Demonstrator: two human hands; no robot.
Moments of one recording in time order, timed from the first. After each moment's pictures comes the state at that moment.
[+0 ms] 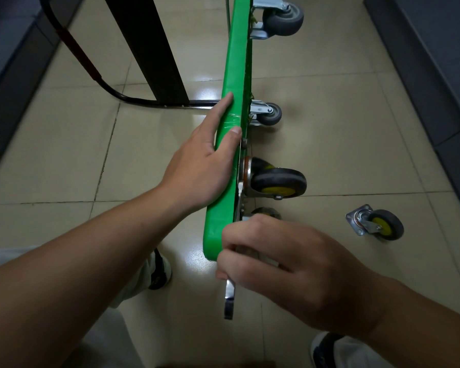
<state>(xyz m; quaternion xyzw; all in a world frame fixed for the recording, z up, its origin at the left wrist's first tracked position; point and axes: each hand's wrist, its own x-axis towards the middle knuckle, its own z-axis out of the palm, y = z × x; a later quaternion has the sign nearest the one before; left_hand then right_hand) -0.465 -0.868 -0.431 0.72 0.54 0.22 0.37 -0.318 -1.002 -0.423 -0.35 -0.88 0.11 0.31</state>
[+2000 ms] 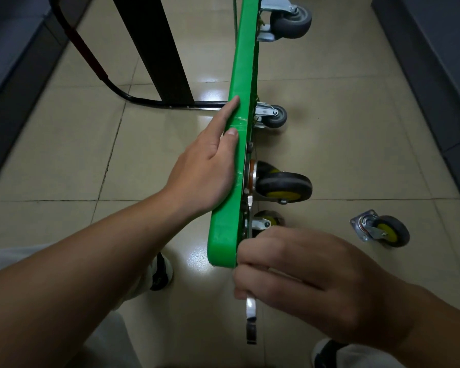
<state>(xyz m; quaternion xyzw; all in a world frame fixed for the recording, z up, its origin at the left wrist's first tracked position) -0.467 -0.866 -0.436 0.72 0.52 0.25 0.39 -0.278 -1.024 -0.432 -0.30 -0.90 0.08 0.30</state>
